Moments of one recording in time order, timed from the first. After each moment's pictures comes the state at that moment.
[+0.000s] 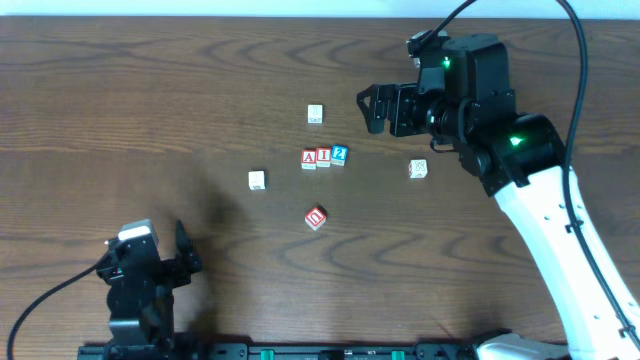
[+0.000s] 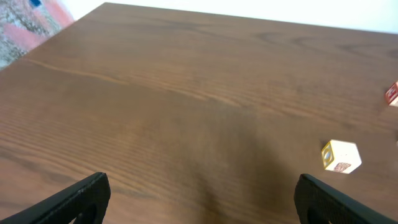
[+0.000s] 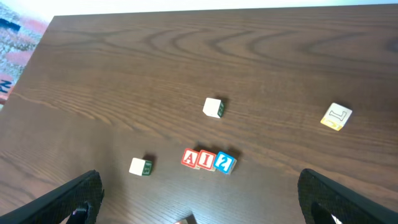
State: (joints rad) left arm 0.01 0.08 0.31 -0.64 -0.23 -0.10; right arm 0.35 1.45 1.49 -0.75 -0.21 0.31
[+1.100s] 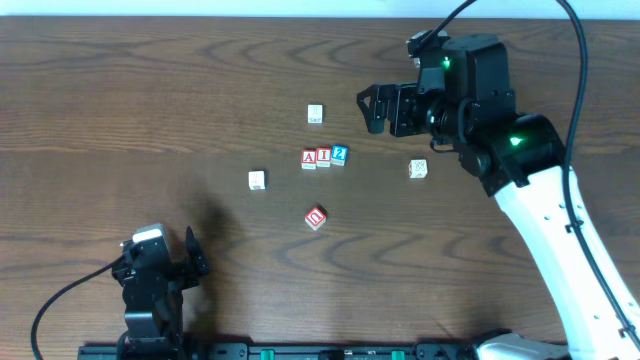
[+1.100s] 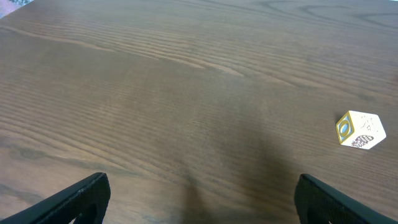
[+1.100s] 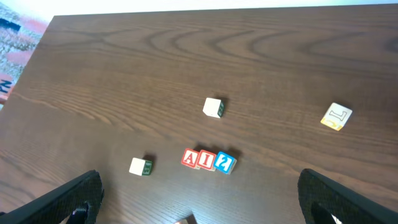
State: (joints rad) left arm 0.01 0.01 0.16 -0.62 -0.22 -0.12; right arm 0.35 1.45 1.49 -0.75 -0.21 0.31
